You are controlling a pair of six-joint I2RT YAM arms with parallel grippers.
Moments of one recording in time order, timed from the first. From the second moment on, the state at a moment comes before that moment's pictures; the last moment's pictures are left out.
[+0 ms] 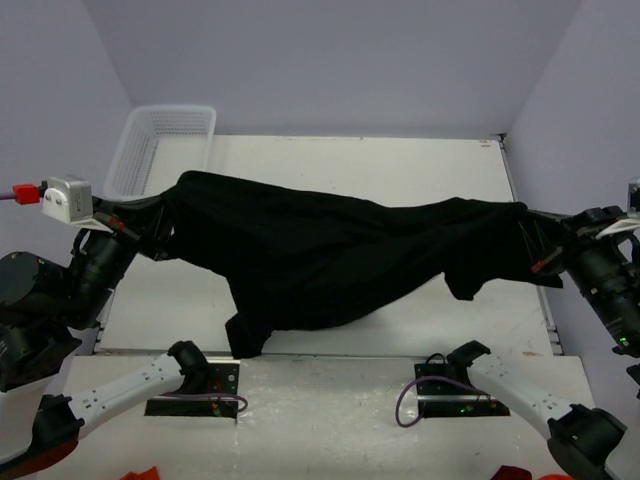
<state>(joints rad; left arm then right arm) -0.83 0.65 1.49 -0.65 -0.41 -0.21 0.48 0.82 1.93 -1.14 0.21 0.24</state>
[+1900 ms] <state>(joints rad) -0.86 1.18 2.13 -0.42 -0.48 0.18 0.48 0.95 2.11 -0.97 -0.90 0.18</state>
